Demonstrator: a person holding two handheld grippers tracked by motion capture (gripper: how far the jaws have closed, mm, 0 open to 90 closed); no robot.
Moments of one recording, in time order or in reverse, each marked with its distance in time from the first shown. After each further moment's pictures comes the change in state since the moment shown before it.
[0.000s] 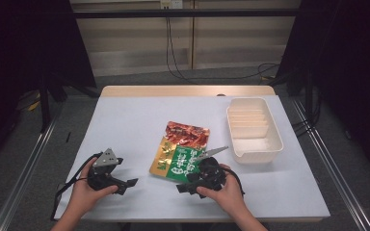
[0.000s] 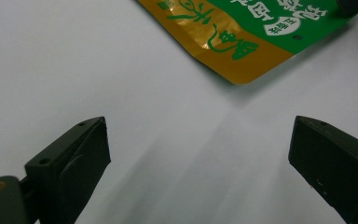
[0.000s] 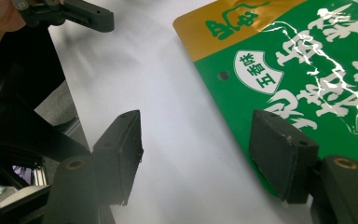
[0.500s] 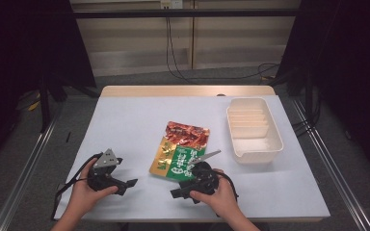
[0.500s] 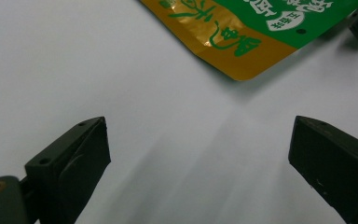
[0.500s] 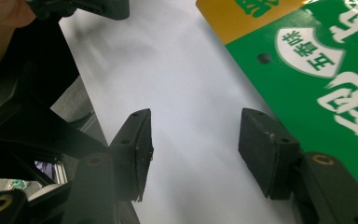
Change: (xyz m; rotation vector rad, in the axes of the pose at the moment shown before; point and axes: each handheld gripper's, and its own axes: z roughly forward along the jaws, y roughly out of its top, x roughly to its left) left arm -0.002 0.000 0.000 -0.001 0.015 0.008; right arm 0.013 -0.003 0.017 0.046 0.041 0.055
